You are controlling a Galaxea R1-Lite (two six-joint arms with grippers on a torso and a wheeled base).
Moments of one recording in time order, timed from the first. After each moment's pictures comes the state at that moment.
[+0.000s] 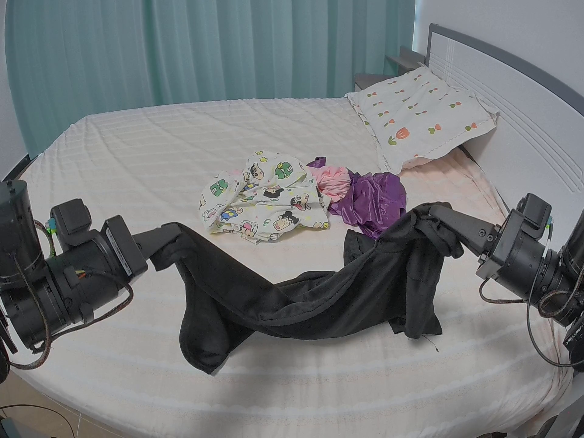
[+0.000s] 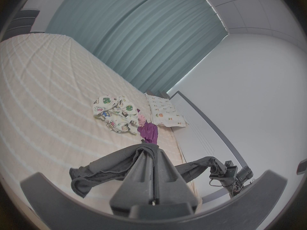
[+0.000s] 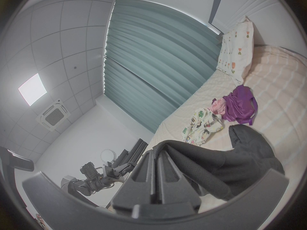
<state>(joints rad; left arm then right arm) -0.54 1.27 -0.57 -0.55 0.02 -0.75 0.53 1.45 -0.39 -1.20 0.24 0.84</state>
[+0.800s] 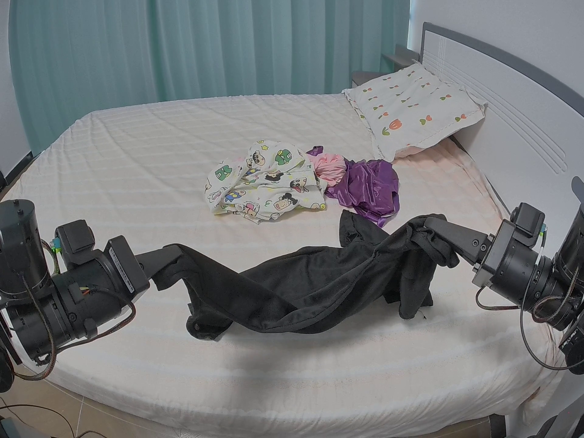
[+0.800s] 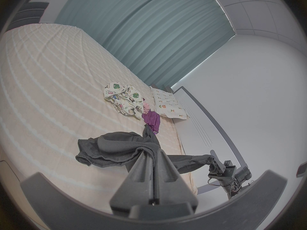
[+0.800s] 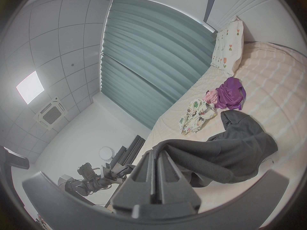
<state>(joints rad) -0.55 1.27 -0.51 -0.55 0.02 -0.82 0.53 1.47 -0.37 -1.20 0.23 0.84</state>
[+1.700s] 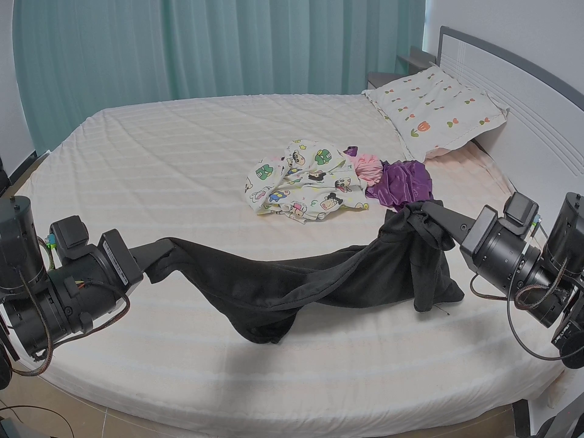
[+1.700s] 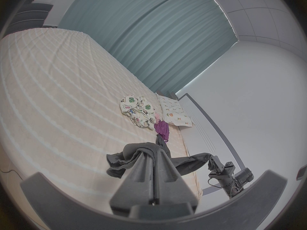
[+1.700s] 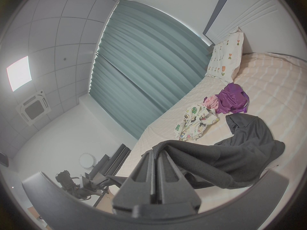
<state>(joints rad) -0.52 1.26 -0.51 -0.55 0.03 -0.82 0.58 1.51 -0.45 -1.13 -0.01 0.75</state>
